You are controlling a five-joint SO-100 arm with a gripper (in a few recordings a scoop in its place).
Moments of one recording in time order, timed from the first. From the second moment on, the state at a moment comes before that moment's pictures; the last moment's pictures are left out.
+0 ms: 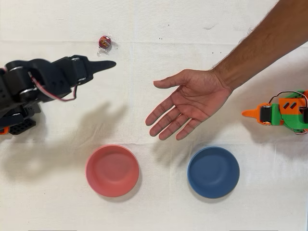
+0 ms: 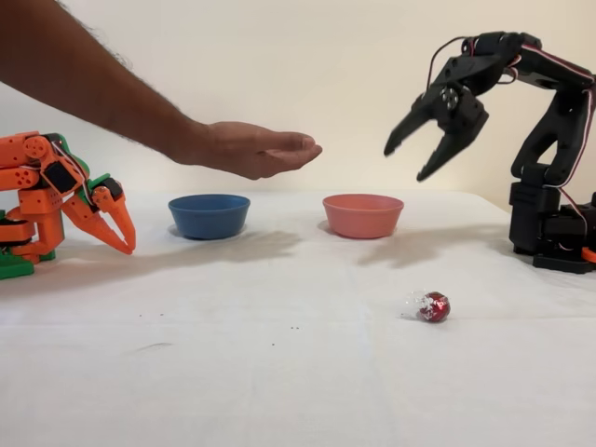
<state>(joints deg) -25.3 117.4 104.2 66.4 13.4</state>
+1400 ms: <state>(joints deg) -37.9 83.1 98.2 55.5 17.6</state>
